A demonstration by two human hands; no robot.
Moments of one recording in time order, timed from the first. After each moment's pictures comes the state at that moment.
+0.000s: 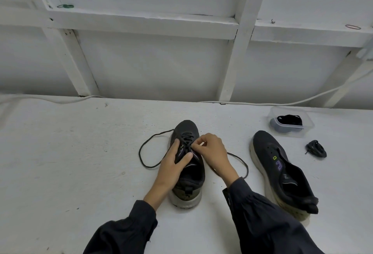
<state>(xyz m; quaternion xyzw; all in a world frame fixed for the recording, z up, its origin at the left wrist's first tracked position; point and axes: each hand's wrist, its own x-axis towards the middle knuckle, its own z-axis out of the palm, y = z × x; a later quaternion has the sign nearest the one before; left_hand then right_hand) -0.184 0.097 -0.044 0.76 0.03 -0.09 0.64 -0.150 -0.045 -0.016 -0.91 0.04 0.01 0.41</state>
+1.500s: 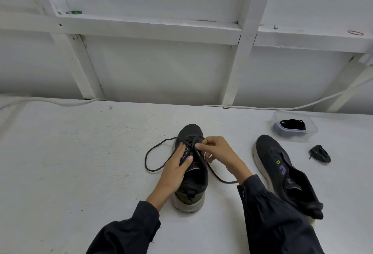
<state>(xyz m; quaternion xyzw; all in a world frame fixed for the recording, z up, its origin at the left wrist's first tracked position) -0.180 0.099 -0.044 0.80 -0.01 -0.09 0.59 -0.134 -0.071 -0.017 -0.80 0.00 0.14 0.58</state>
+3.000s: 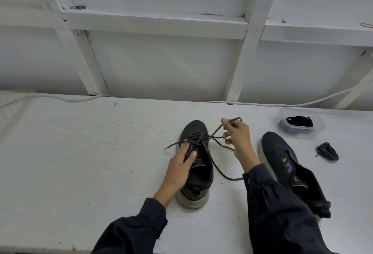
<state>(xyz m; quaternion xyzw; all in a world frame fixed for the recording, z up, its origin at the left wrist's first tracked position) -0.184 0.096 -0.043 0.79 0.02 -0.08 0.61 -0.112 -0.086 -0.007 -0.68 0.17 -0.04 0.71</state>
